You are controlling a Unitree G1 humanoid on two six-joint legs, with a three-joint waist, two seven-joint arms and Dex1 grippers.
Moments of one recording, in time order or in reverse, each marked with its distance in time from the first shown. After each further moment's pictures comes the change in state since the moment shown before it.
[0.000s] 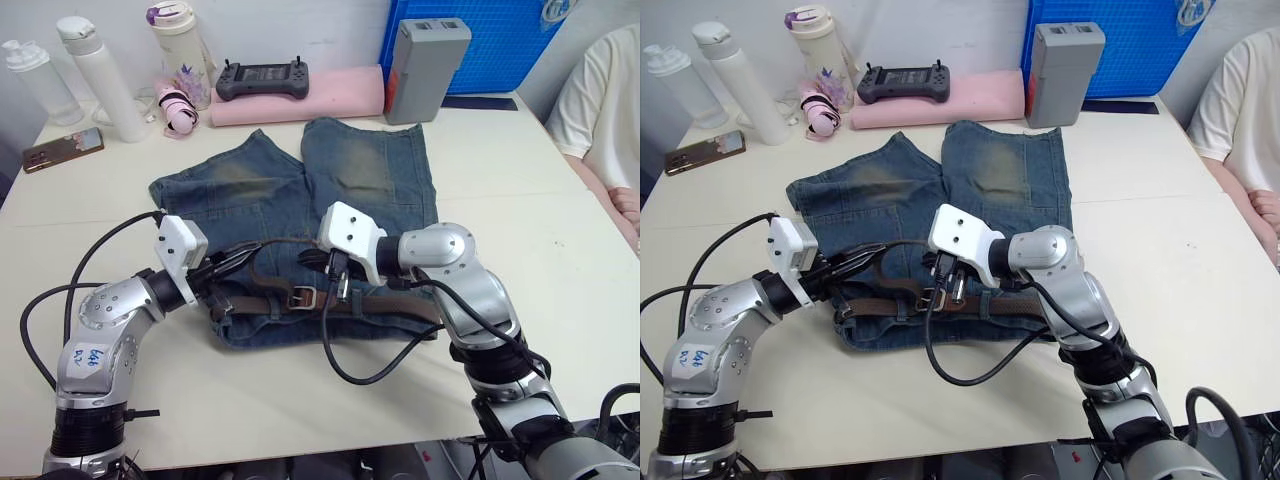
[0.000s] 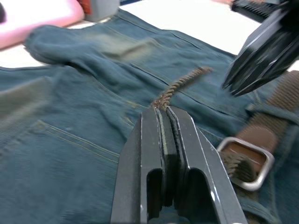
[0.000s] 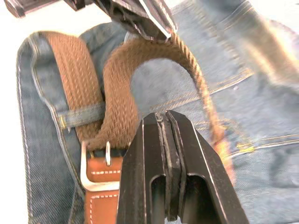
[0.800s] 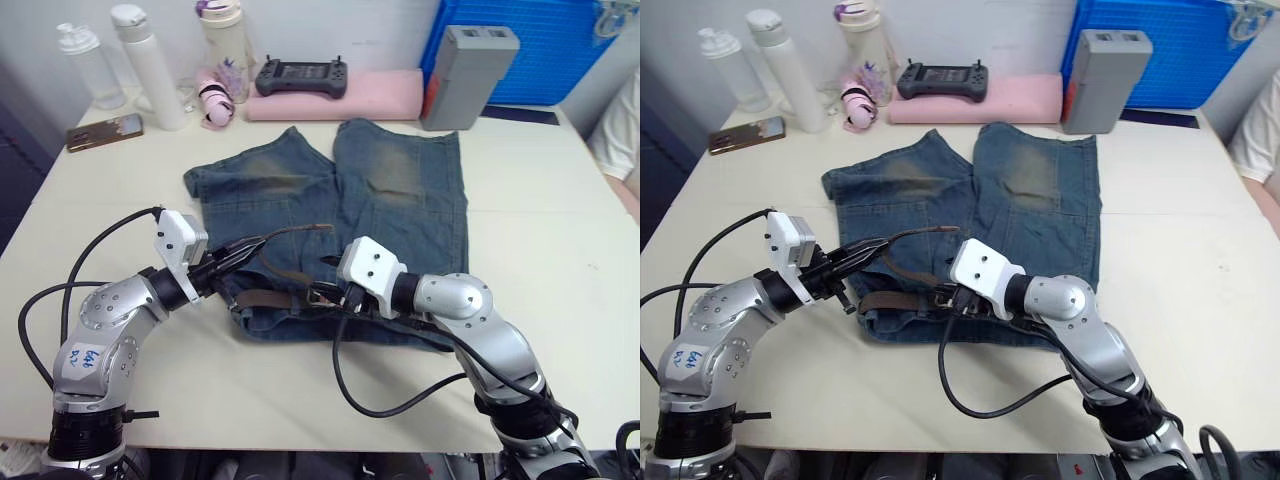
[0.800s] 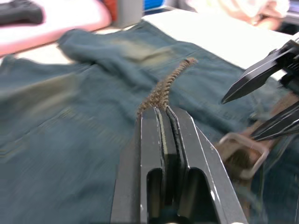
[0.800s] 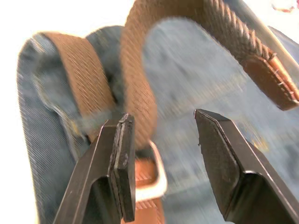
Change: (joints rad) left arm 0.003 0.022 -0.009 -0.048 -0.071 0.049 0.059; right arm 0.259 -0.128 0.022 -0.179 0.109 -0.119 -0.233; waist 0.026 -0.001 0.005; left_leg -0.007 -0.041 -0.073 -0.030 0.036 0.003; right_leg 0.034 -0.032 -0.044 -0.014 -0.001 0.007
